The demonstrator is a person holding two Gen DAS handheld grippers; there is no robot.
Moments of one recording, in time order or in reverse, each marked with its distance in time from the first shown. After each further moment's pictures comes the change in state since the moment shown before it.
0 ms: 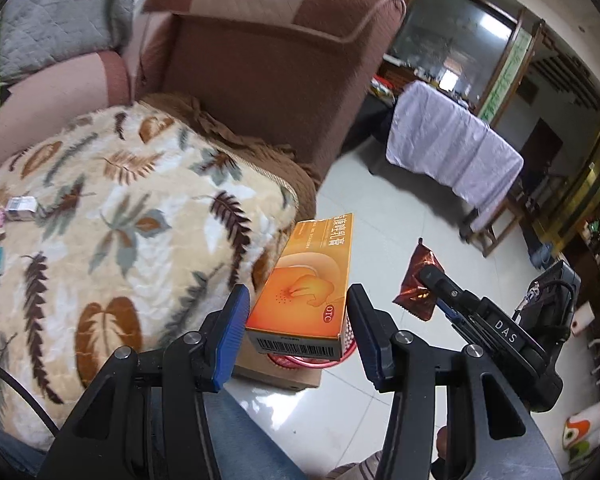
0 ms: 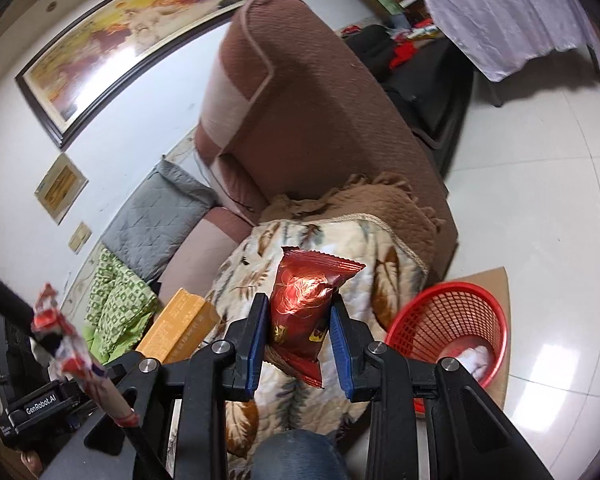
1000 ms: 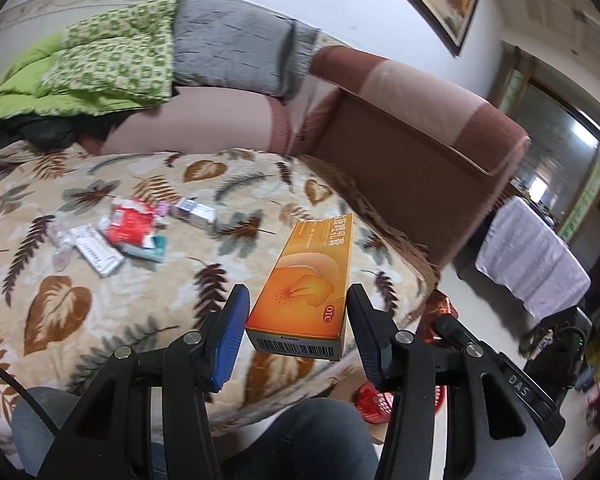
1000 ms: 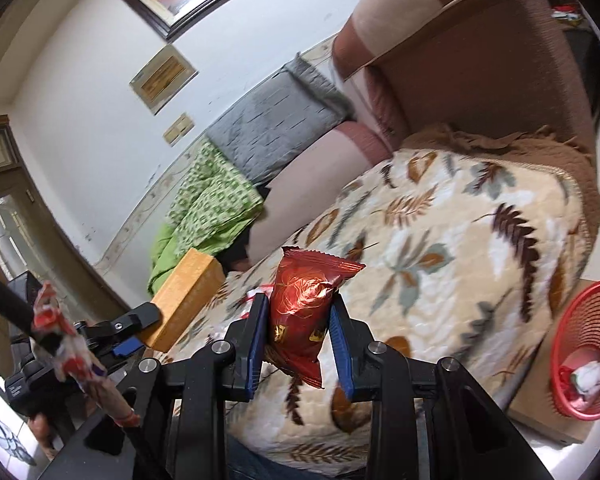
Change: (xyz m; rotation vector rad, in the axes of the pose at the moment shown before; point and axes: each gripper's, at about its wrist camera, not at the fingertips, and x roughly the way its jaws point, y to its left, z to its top) left arm -0.153 0.168 -0.032 -0.297 -0.300 0.290; right arm 0.100 0.168 -0.081 -0.261 0.243 0.343
